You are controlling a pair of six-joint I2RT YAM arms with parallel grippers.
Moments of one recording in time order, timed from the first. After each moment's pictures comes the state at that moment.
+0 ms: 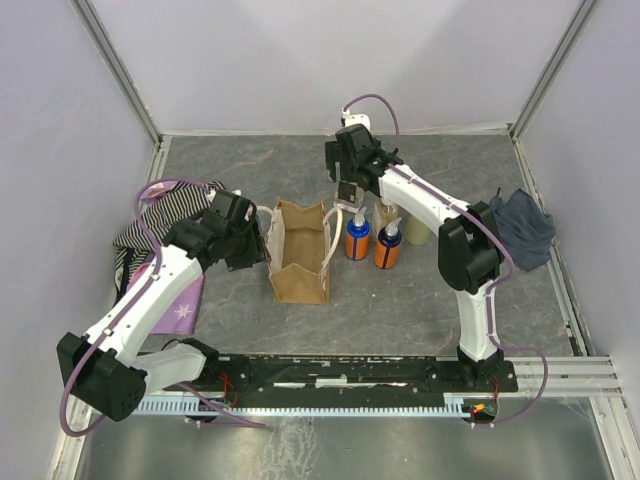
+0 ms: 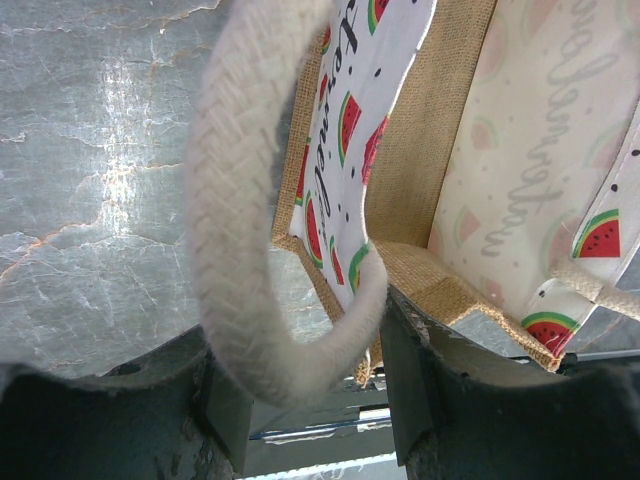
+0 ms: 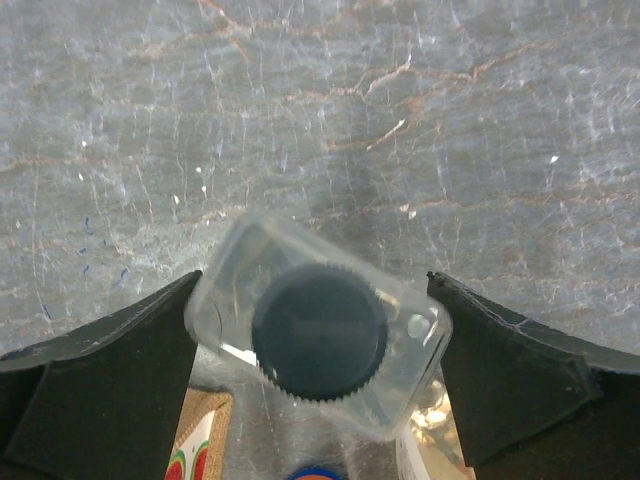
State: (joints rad) left arm -0.45 1.14 1.06 -0.93 -0.05 -0.66; right arm 0.57 2.07 1.79 -0.40 0.35 0.29
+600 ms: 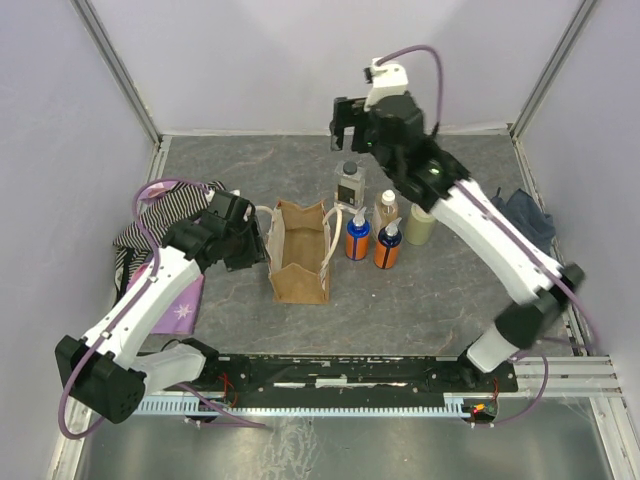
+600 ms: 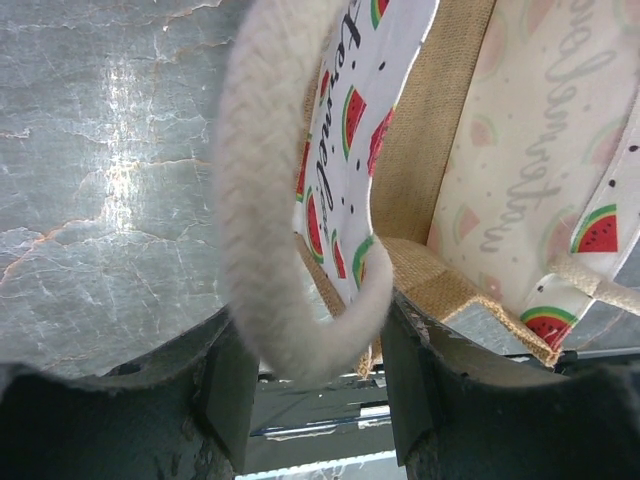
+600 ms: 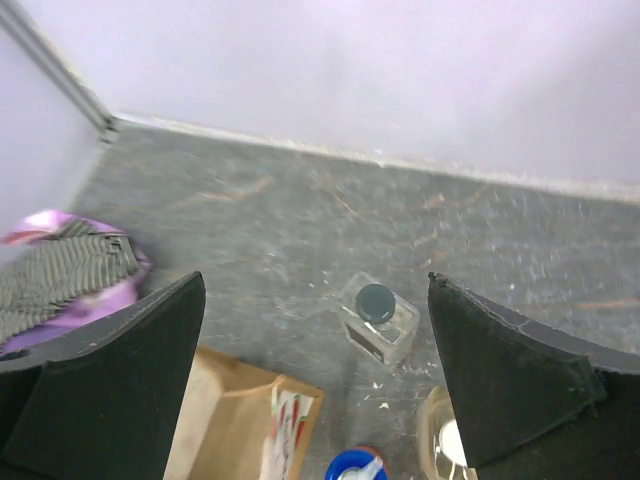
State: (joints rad) left arm -0.45 1.14 1.06 -0.94 -0.05 -0.66; right arm 0.66 1.68 1.80 -0.37 0.40 0.22
